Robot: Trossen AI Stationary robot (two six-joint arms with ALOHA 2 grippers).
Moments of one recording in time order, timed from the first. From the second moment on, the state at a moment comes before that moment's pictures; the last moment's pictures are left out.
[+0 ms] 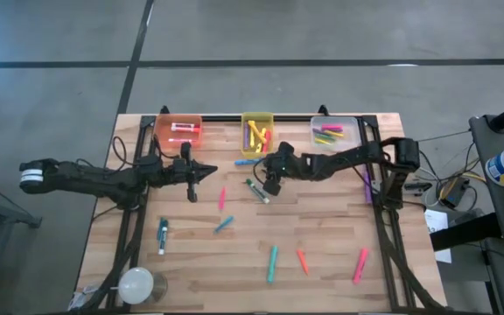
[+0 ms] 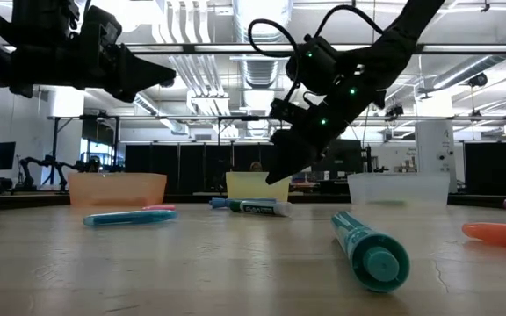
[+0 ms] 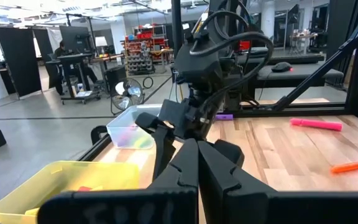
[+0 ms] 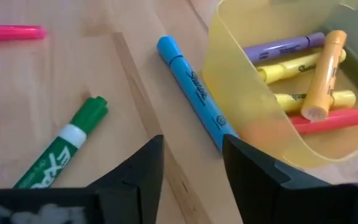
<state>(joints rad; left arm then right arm) 0.18 0.86 0.17 0.76 0.00 0.09 -0.17 1.82 0.91 0.18 0.27 0.05</state>
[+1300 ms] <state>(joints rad) 0.18 0.86 0.17 0.76 0.00 0.10 -0.13 2.09 1.19 -0.06 0.64 -0.19</state>
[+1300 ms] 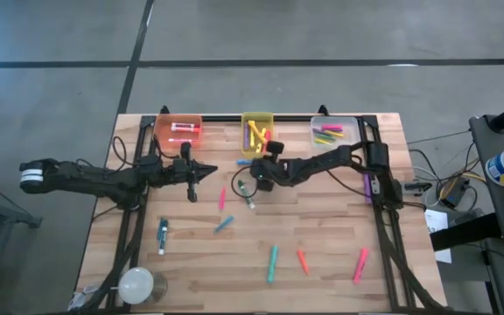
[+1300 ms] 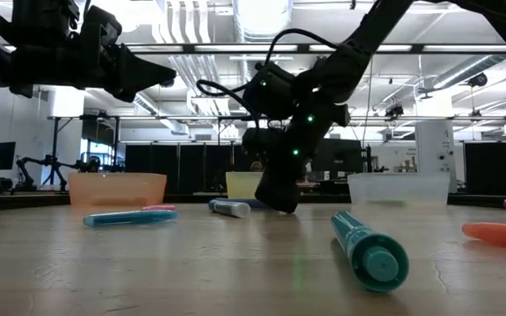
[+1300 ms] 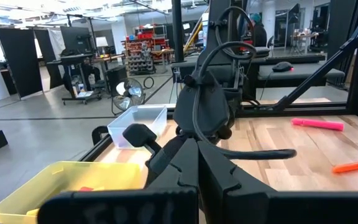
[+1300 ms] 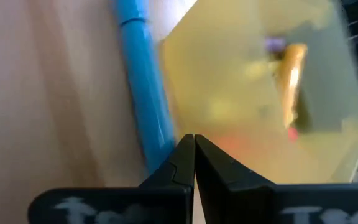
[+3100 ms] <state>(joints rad) 0.18 0.86 0.17 0.74 -0.03 0.08 -0.12 1.91 1.31 -0.36 0.27 0.31</state>
